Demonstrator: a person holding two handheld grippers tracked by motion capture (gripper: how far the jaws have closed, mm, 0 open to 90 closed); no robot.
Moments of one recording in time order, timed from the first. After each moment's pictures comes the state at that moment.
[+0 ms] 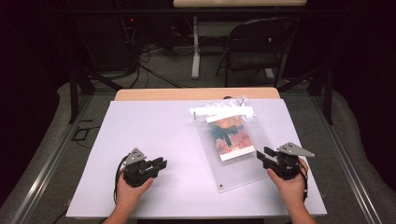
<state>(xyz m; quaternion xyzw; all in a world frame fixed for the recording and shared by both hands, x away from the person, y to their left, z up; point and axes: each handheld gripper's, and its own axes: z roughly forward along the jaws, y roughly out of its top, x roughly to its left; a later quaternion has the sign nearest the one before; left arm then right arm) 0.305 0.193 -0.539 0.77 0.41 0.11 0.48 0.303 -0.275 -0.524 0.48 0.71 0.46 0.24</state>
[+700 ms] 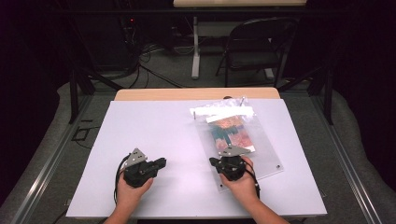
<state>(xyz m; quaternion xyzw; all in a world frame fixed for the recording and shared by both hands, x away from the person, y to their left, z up) 0.300 0.191 -0.533 0.77 0.40 0.13 0.47 0.319 -0.128 -0.544 0.38 0.80 0.44 0.16</state>
